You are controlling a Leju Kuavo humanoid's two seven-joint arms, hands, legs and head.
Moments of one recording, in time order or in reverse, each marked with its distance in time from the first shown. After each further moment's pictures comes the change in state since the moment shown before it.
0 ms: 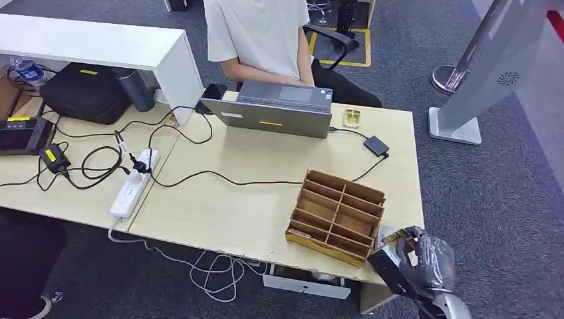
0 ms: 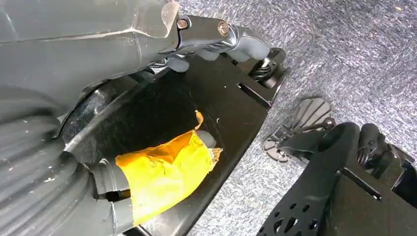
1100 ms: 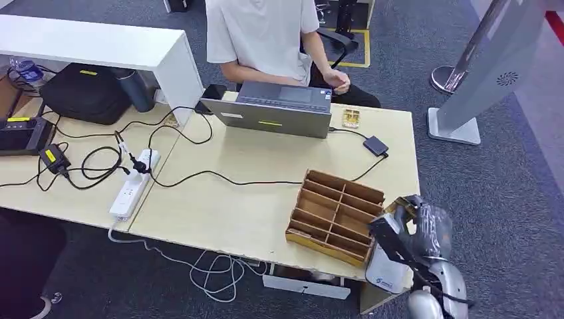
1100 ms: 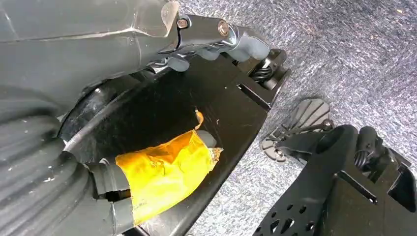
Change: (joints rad) left arm 0.002 0.000 0.009 0.000 0.006 -0.001 0.002; right arm -0.177 0.027 0.029 -0.002 -0.045 -0.021 0.019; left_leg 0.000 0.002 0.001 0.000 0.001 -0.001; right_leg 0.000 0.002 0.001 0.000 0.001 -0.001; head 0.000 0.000
